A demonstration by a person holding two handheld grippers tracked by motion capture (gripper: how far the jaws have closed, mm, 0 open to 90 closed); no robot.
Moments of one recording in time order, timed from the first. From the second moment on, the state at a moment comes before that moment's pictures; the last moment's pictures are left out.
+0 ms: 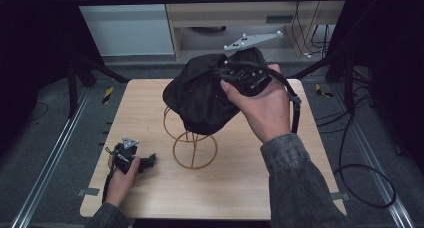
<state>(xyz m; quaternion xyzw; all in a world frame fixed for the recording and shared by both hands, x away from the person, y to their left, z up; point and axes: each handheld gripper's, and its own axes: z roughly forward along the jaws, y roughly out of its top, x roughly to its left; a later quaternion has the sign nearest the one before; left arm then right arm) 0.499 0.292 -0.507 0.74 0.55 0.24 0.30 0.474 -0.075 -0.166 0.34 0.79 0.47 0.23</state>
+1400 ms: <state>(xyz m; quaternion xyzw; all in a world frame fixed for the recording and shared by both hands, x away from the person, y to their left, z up) 0.499 0.292 -0.508 0.74 0.55 0.23 0.30 0.491 -0.041 -0.203 0.33 0.81 0.45 0.18</state>
